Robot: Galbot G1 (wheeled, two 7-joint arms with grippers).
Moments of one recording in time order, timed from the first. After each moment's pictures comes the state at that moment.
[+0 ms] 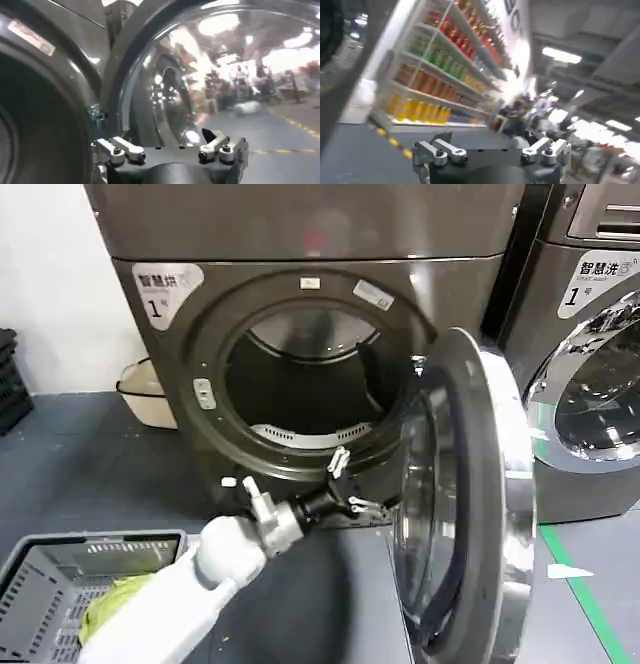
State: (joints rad) left arm 0.70 -1.08 0.17 -1.87 -0.49 0.02 0.37; right arm -1.86 1.26 1.91 1.71 0.36 -0.03 0.04
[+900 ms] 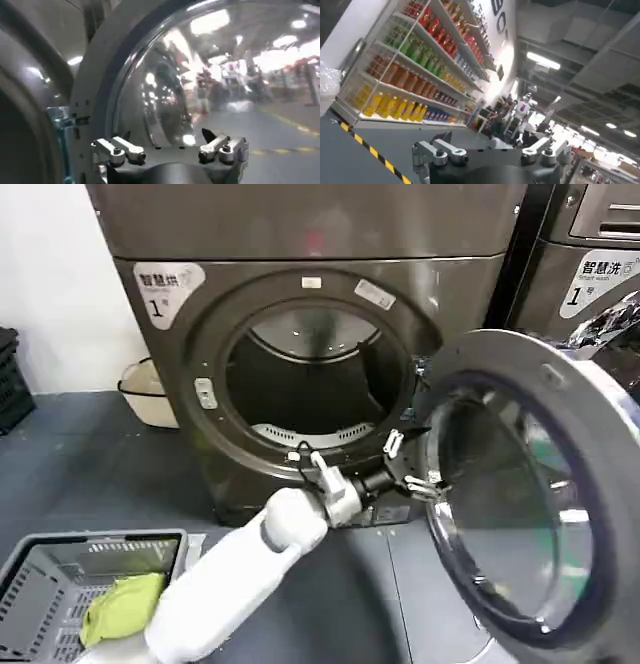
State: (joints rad) left arm 0.51 -1.31 0.32 -1.63 -0.44 0.02 0.33; right arm -1.87 1.20 1.95 1.66 0.36 -0.05 0.02
